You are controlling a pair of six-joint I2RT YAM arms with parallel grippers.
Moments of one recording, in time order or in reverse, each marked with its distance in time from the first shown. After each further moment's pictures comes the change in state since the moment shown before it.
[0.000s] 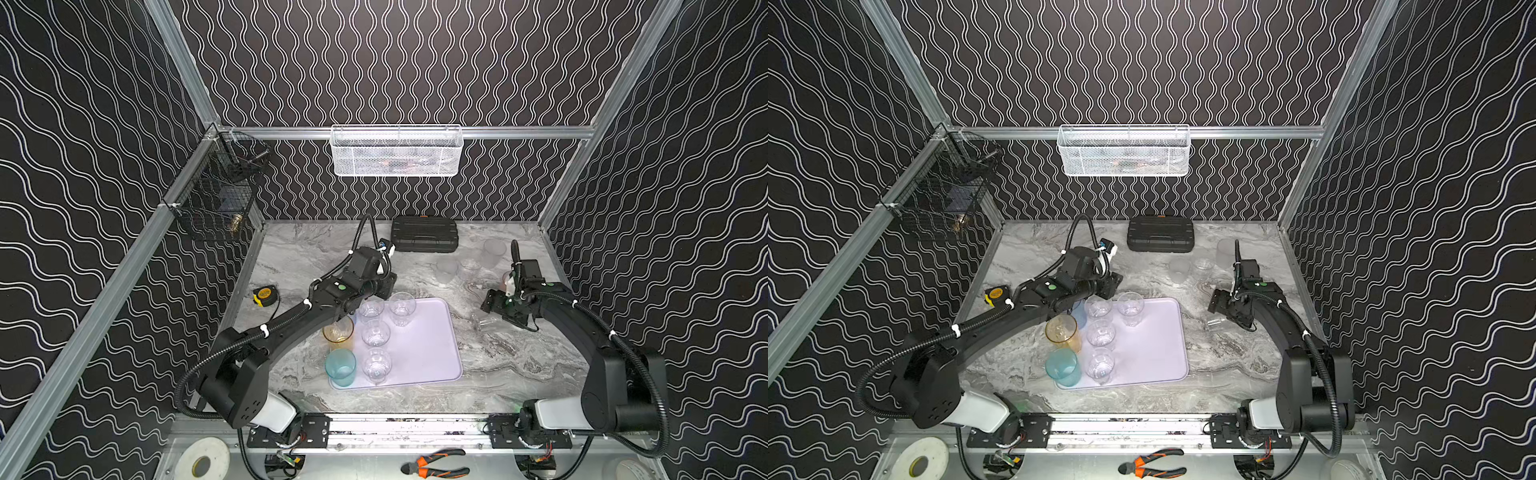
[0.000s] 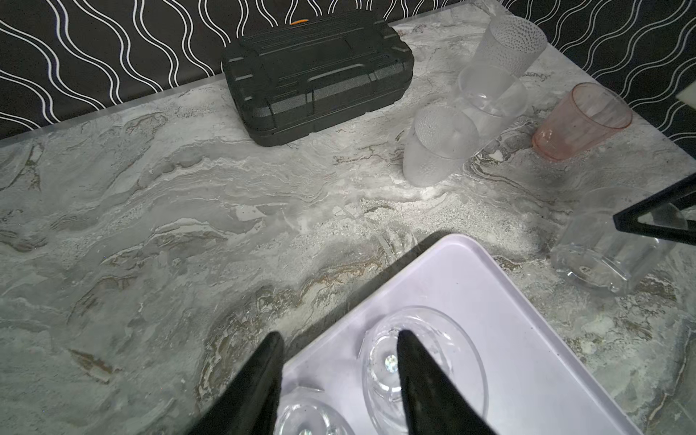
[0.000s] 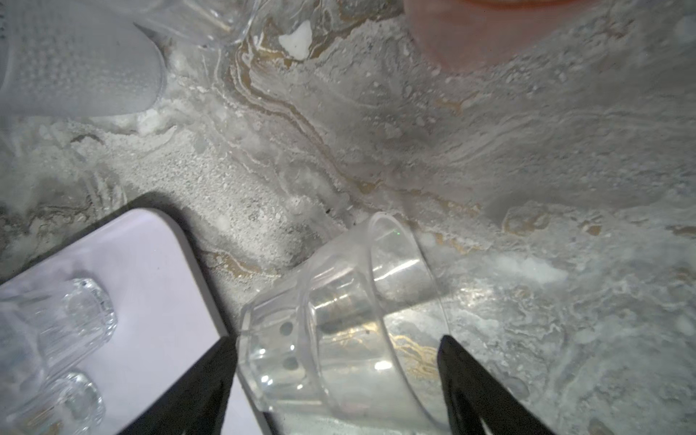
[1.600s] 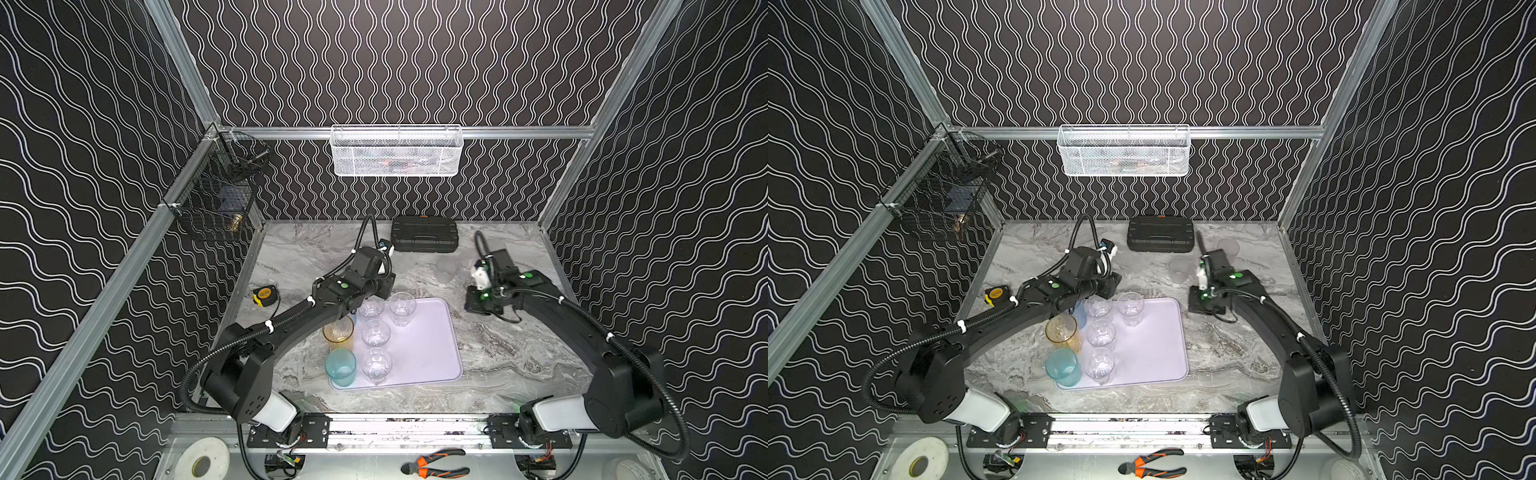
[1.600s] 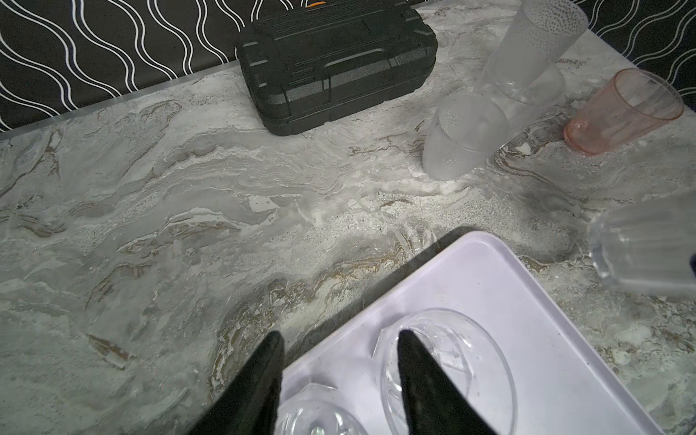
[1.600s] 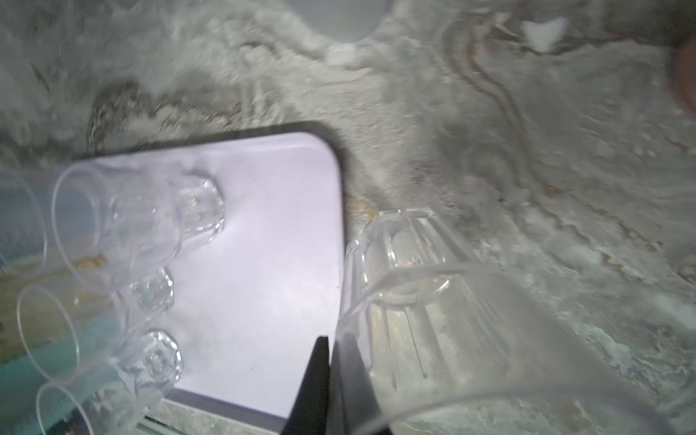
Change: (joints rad) left arm 0.021 0.029 0.016 -0.021 -0.044 -0.003; right arm 0.348 0.047 0.222 -0.154 0.019 -0.051
